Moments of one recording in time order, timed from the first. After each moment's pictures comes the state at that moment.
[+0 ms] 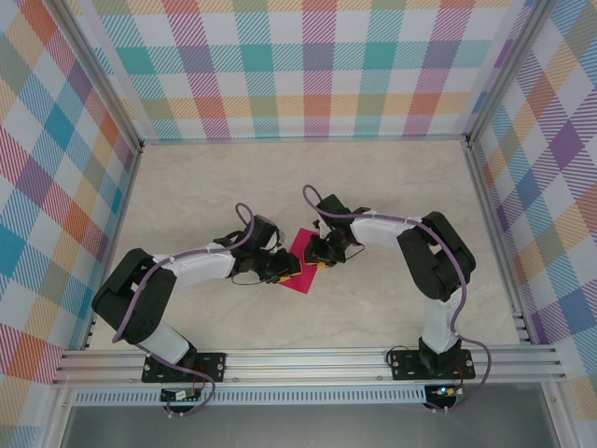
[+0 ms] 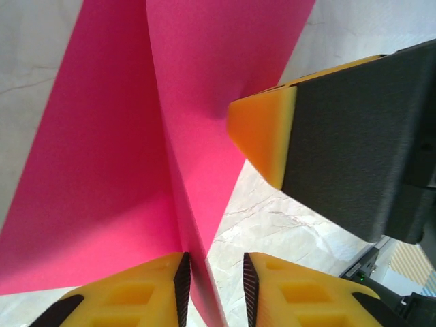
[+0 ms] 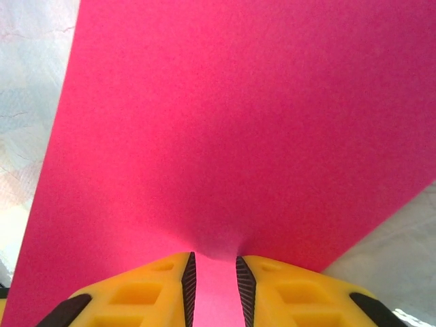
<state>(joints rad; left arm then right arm) -0.64 1.57 0.77 -0.19 0.48 -0.92 0.64 1.92 1.15 -0.49 -0.45 0.65</state>
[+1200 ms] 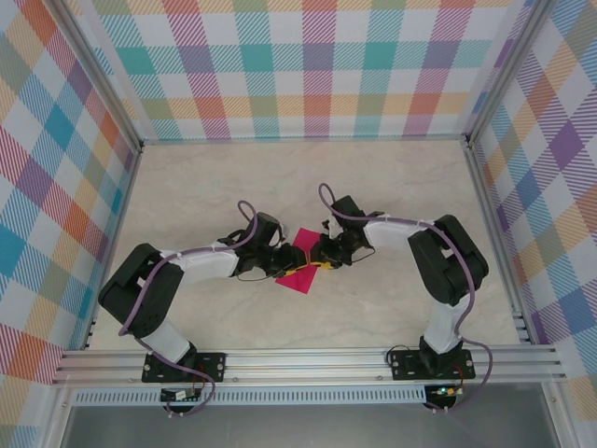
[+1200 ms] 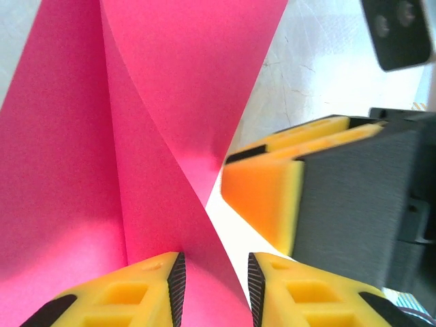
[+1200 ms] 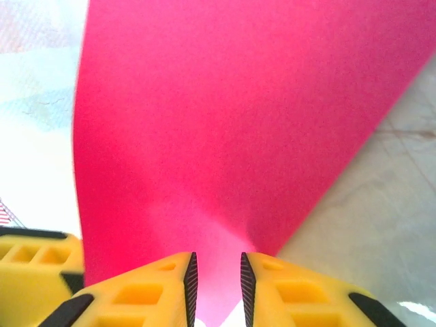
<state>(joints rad) -0.64 1.61 0.78 -0.05 0.48 -0.97 0.57 1.83 1.02 -0.38 -0.59 0.69</state>
